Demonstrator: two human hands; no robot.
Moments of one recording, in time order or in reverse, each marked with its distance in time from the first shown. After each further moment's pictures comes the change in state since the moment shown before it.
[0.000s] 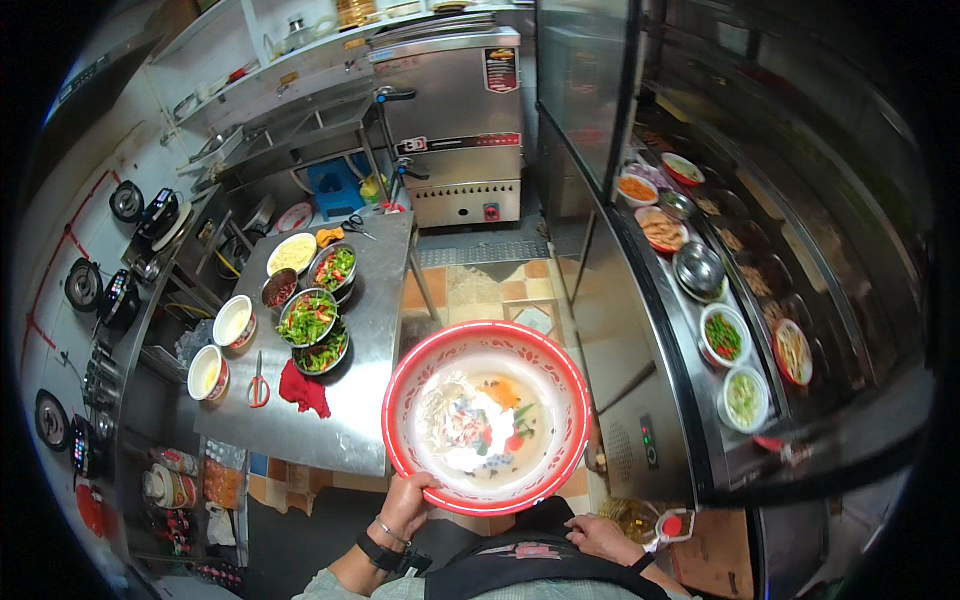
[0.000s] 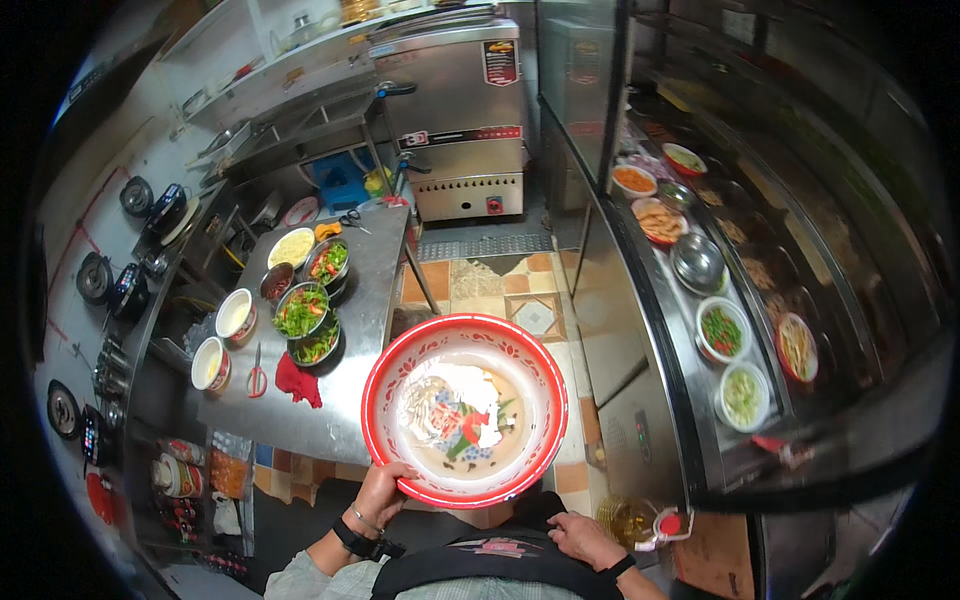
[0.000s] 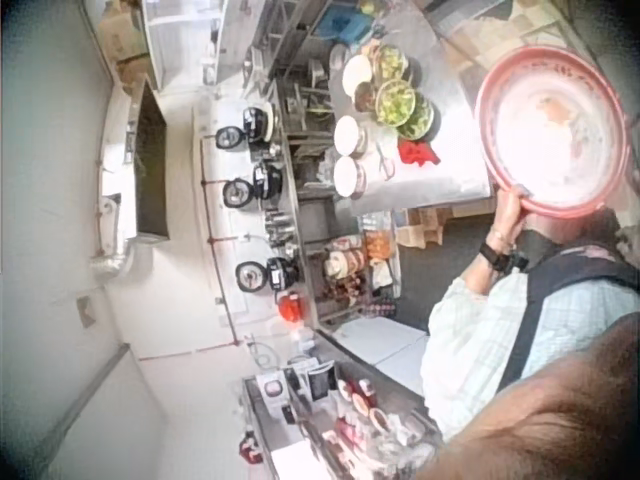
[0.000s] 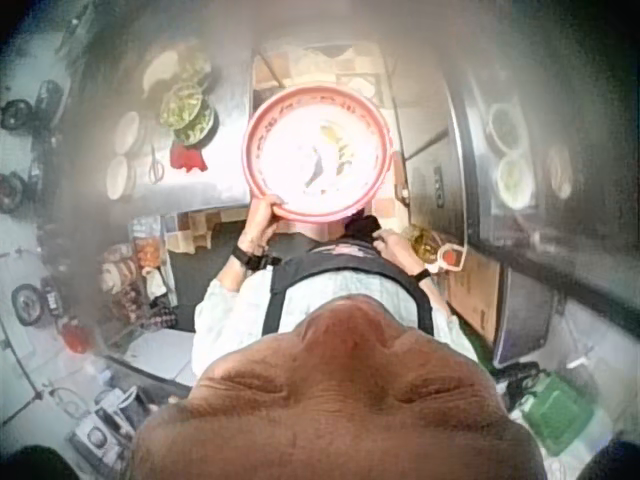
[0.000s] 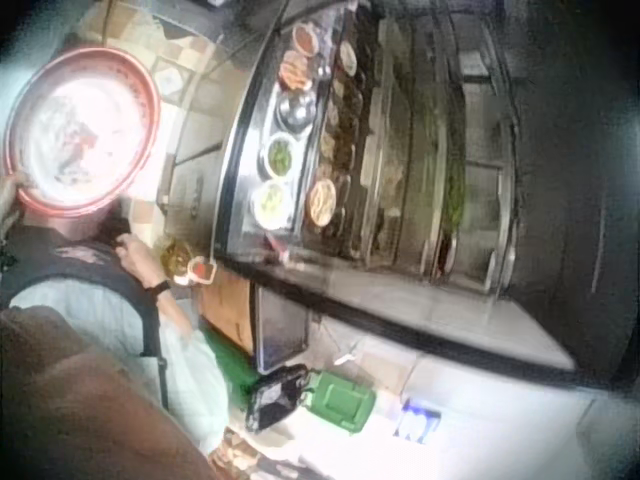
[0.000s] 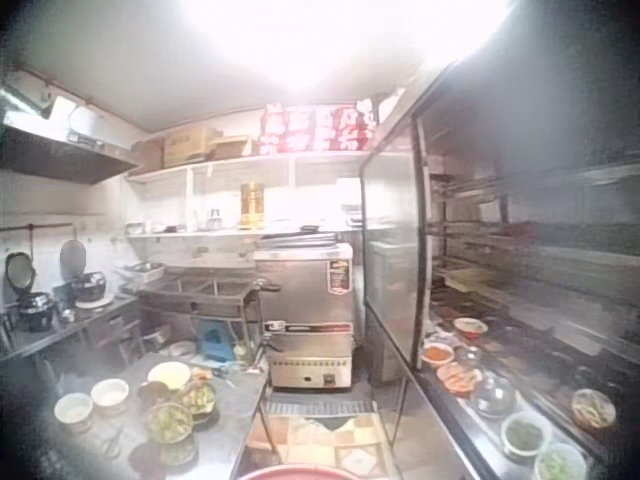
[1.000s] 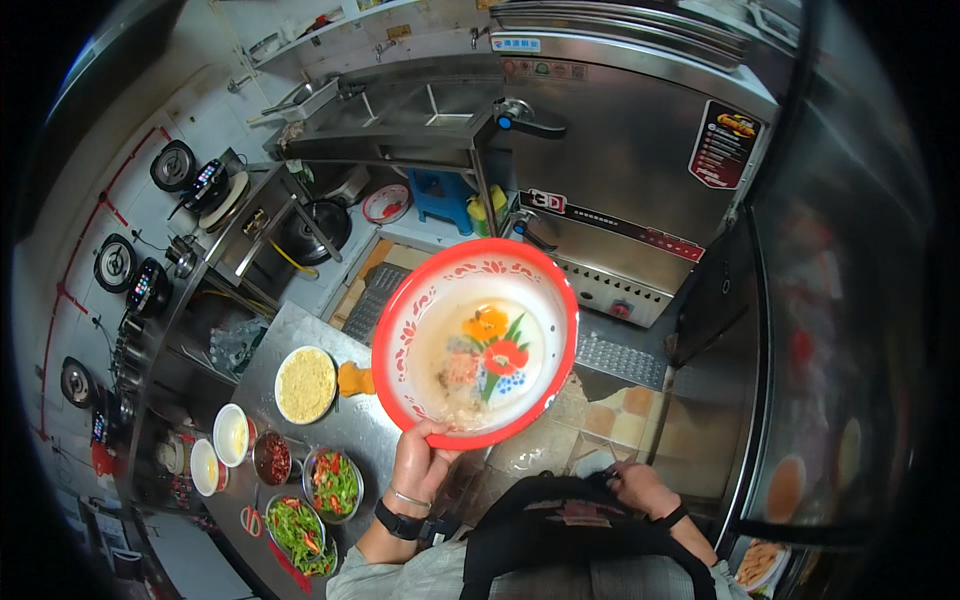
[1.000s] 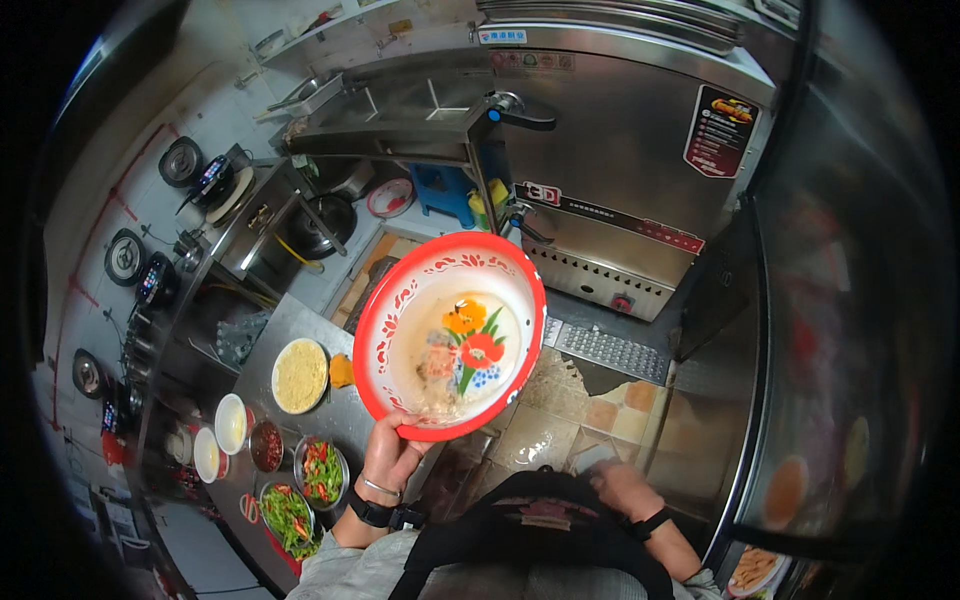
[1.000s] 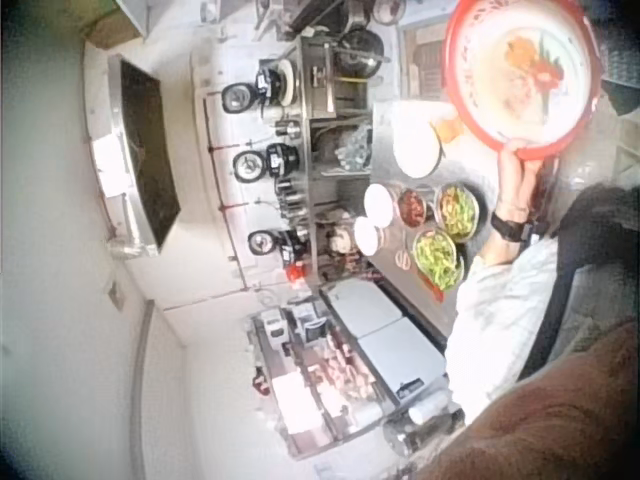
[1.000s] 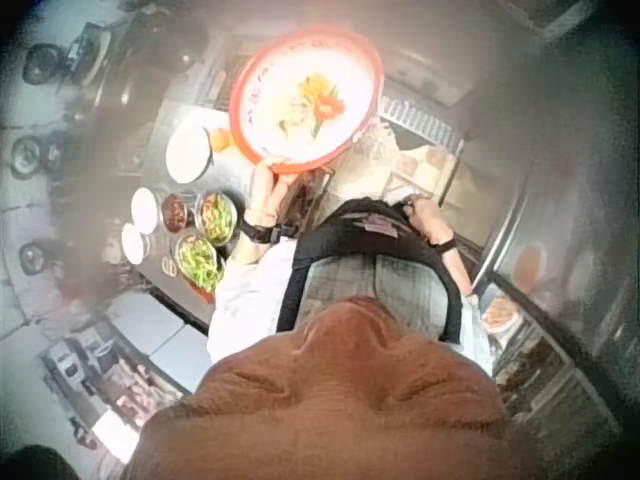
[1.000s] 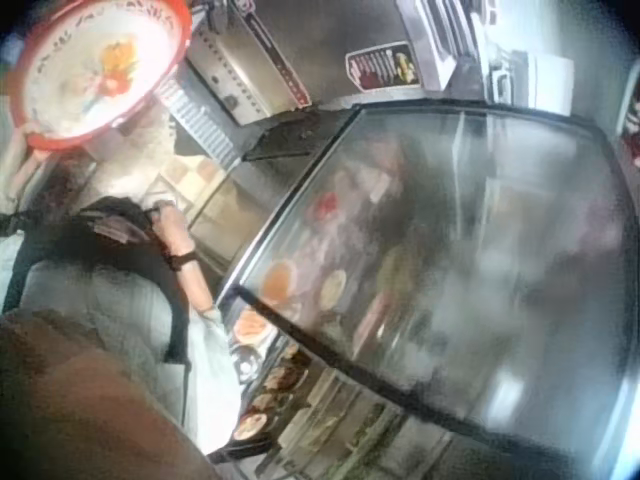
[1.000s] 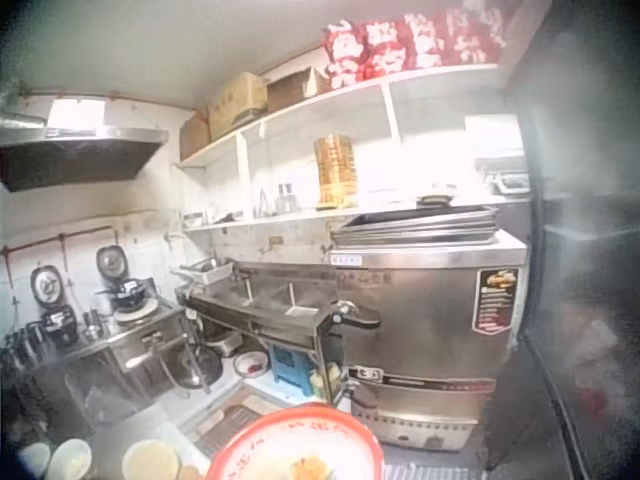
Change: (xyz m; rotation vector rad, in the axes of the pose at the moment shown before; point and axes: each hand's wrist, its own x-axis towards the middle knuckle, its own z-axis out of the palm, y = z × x) left_hand 0.564 0.382 0.139 -0.523 0.264 0.260; right_hand 0.769 -0.160 -0.448 -0.446 -0.217 -0.303
